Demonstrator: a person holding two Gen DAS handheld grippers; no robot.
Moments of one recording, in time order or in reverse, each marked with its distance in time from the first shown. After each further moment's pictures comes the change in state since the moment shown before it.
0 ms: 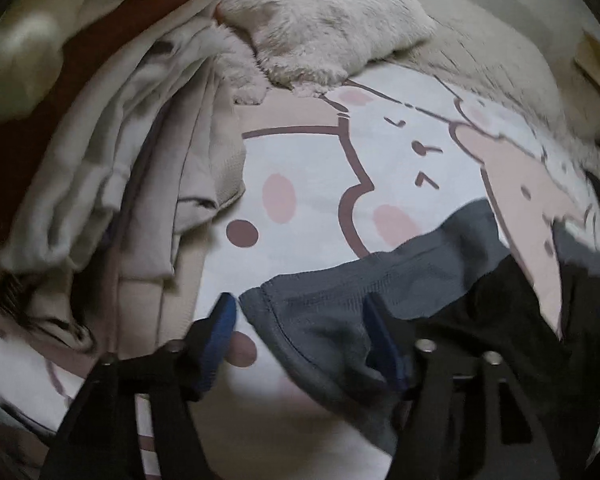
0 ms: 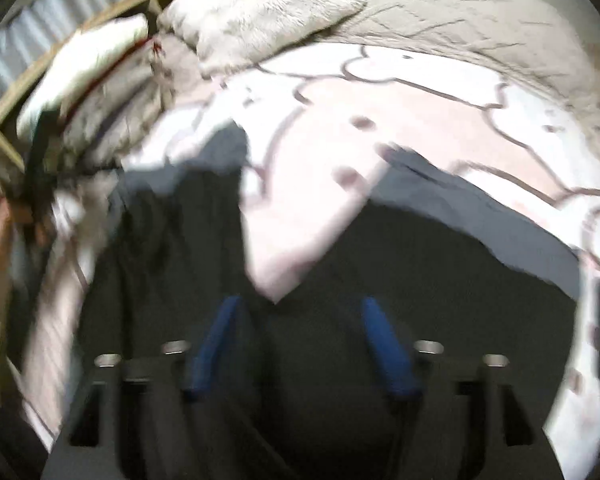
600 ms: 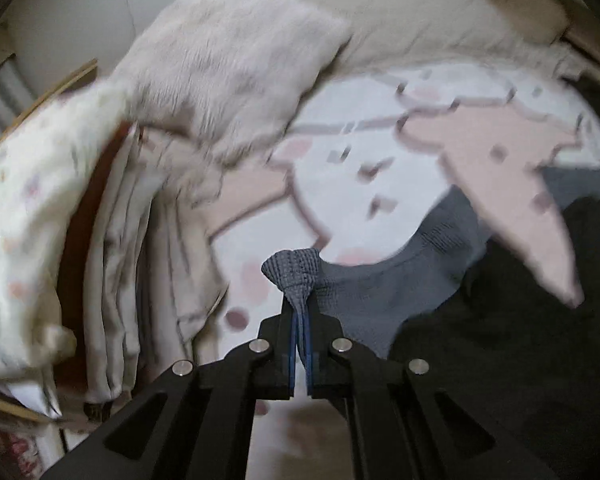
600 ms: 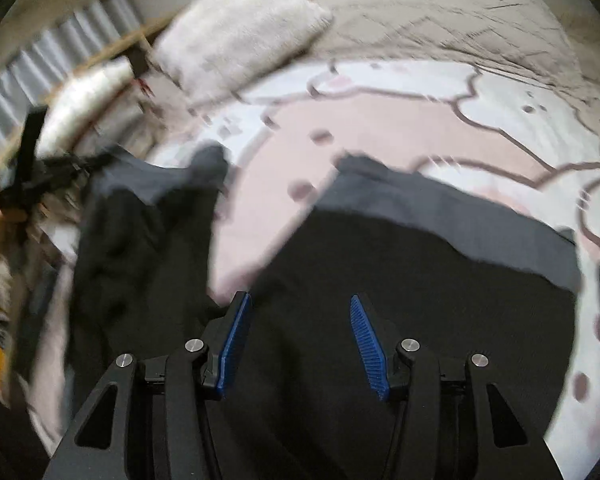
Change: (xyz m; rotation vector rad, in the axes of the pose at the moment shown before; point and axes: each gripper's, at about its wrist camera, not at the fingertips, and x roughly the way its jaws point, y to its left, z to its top) left arm -0.024 -0.068 0.023 0.408 -0.059 0.194; right arm -0.016 -0.072 -0.032 0.042 -0.066 0.009
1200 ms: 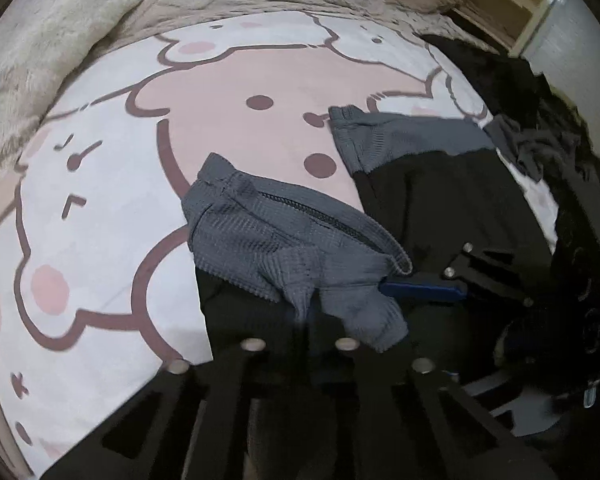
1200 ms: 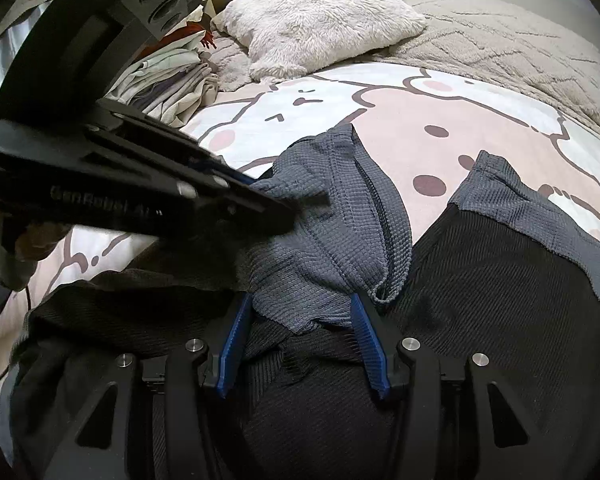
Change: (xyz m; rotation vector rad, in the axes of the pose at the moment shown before) left arm 0.001 -0.162 0.019 0.094 0.076 -0.572; right arm 0.070 0.072 -0.005 -0.199 -0.086 0.079
